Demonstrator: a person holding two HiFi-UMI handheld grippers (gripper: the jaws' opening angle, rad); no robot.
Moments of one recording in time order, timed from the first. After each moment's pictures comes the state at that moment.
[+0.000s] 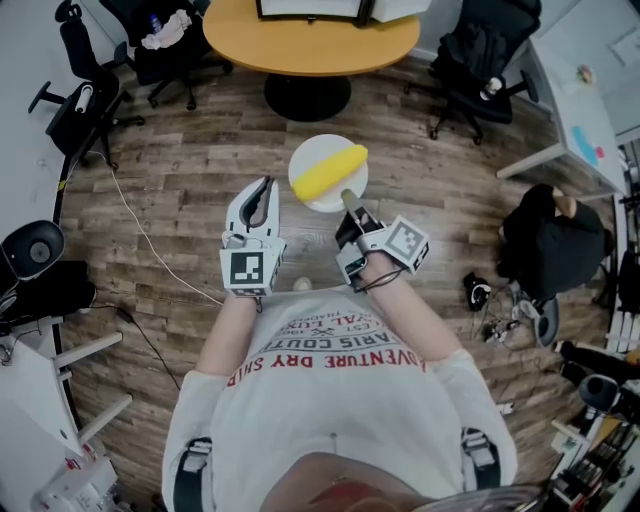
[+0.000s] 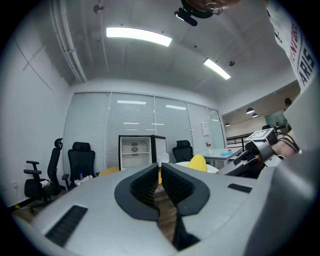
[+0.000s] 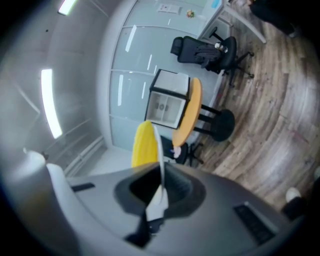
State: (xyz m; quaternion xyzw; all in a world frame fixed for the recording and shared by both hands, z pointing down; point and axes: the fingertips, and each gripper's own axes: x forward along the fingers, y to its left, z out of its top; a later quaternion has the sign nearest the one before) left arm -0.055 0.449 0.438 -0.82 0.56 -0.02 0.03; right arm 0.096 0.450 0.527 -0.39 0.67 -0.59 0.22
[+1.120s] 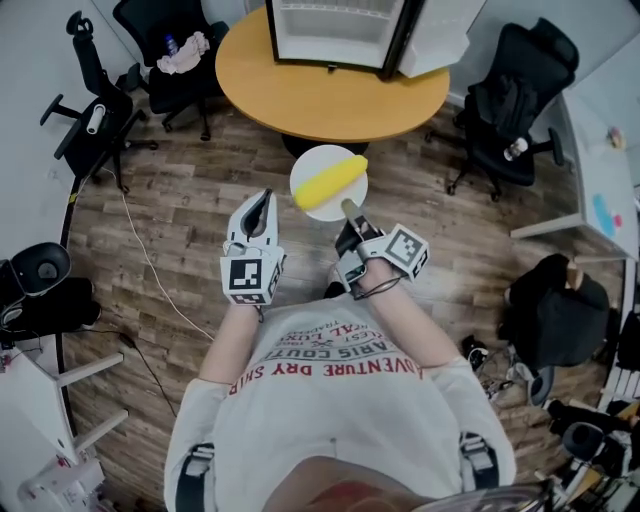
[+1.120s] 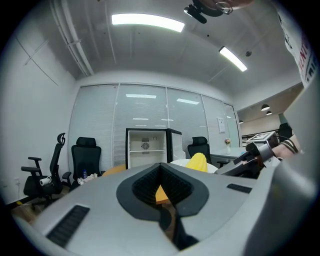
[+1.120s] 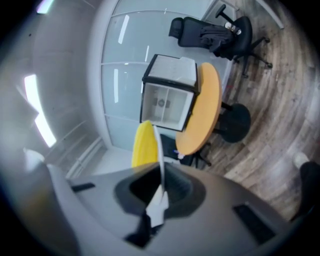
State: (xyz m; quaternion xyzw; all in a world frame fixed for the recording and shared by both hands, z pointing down) left arm -0.072 0.242 0.449 -0.79 0.61 -0.02 0.00; right arm 0.081 0.225 0.534 -0.35 0.68 -0.61 0.21
